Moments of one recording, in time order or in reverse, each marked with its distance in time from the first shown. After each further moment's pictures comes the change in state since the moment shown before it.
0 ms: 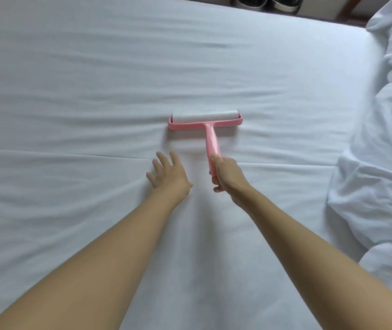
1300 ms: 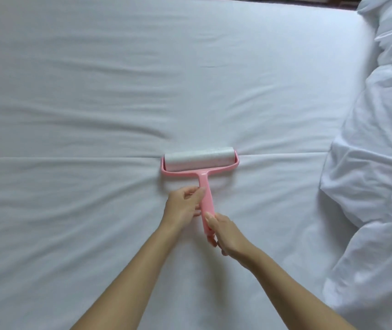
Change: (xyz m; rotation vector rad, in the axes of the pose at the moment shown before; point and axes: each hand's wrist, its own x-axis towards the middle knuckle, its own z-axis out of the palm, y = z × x) left_hand -0.063 -0.010 0.032 -1.074 -0.145 0.077; right_hand -0.074 0.087 0.008 -0.201 -0.272 -0.072
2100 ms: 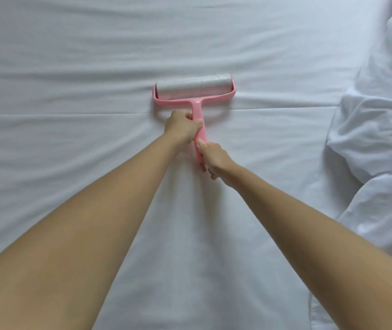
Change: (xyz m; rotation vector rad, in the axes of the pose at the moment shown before) left_hand 0.067 0.029 0.005 0.374 0.057 0.091; right_hand 0.062 -0.019 -0.002 0.009 0.135 0.058
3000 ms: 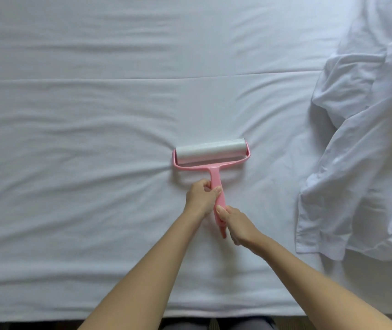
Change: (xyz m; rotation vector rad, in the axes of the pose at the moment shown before) left_hand -0.210 -0.122 0.067 -0.102 -0.155 -0.198; right_hand -0.206 0.124 0.063 -0.099 -0.163 0.137
